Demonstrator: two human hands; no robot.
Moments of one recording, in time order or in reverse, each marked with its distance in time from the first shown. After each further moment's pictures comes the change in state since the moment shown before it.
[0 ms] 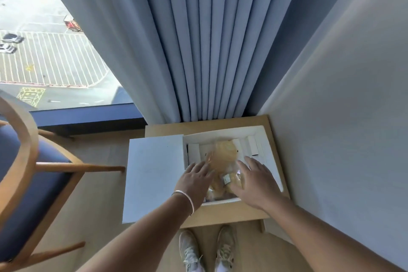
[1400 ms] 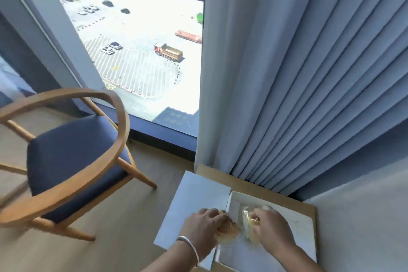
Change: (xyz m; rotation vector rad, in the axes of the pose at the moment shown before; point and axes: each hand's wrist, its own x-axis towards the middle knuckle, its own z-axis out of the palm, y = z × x) left_hand -0.089 -0.051 -0.069 -0.426 0.122 -0.401; right_hand 0.032 -0.106 -0.076 -0.118 0.094 -0.228
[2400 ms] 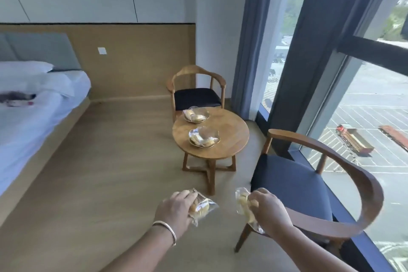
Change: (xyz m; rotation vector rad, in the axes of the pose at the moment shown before) left_hand -0.599 -0.301 -0.016 -0.078 0.683 -1.196; right_hand -0.168 -0.625 0.109 -0.094 -0.133 -1.081
